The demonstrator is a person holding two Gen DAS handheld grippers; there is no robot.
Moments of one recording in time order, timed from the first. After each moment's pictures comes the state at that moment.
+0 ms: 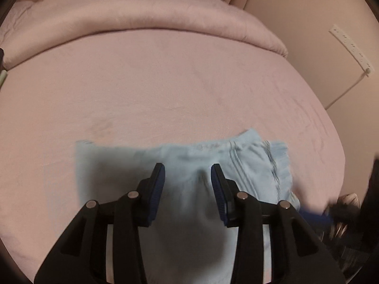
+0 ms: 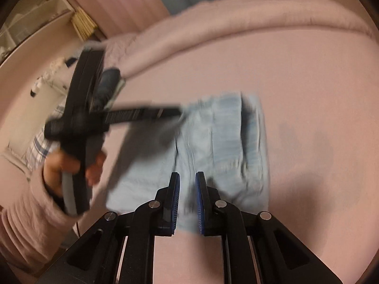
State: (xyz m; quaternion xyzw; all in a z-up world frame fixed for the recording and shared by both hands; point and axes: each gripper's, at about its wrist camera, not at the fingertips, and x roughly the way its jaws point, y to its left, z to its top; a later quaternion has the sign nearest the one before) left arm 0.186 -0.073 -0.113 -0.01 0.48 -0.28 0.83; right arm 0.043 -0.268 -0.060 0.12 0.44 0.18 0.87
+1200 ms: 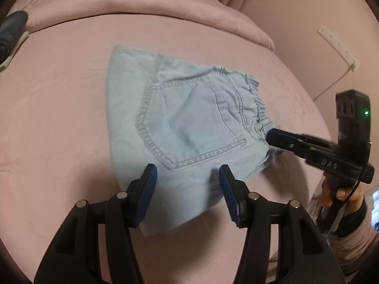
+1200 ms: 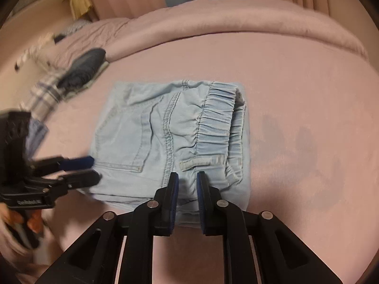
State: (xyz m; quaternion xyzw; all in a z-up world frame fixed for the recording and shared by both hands) left arm 0.070 -0.012 -0.138 -0.05 0.48 -0.28 0.83; right arm 0.037 -0.272 -0.085 0.05 0.47 0.15 0.87
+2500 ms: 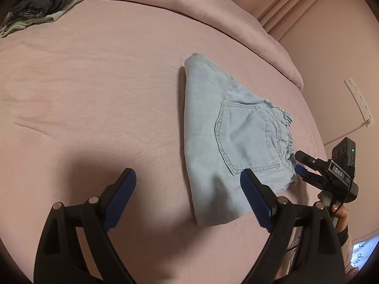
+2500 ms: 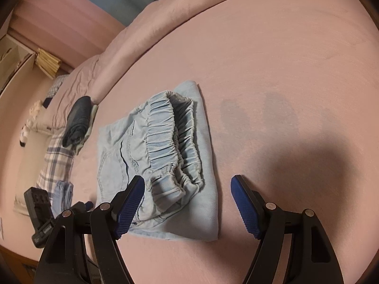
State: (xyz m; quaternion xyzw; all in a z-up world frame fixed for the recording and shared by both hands) left arm 0.068 0.063 -0.141 -0.16 0.49 -0.19 0.83; right arm 0.054 -0.342 -0.102 0.24 0.49 0.12 0.83
